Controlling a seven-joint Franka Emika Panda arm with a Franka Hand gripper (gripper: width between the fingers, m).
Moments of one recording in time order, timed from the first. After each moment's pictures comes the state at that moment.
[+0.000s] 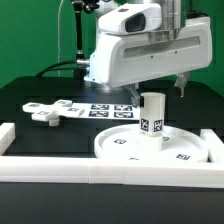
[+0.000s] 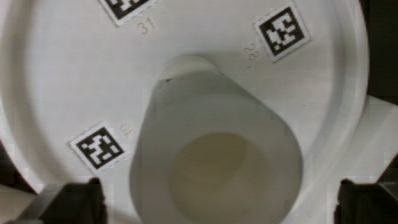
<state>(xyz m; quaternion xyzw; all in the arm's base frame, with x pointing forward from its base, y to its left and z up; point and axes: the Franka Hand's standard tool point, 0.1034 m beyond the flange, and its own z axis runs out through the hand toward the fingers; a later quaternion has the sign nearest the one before) 0.572 0.043 0.092 -0.97 -0.22 0.01 0.05</state>
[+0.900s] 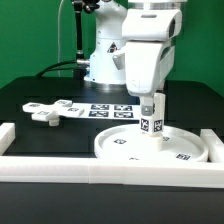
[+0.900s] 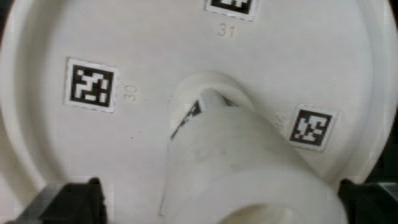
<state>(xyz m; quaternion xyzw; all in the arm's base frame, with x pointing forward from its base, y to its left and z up) 0.567 0.035 0.083 -0.81 -0.59 0.01 0.03</state>
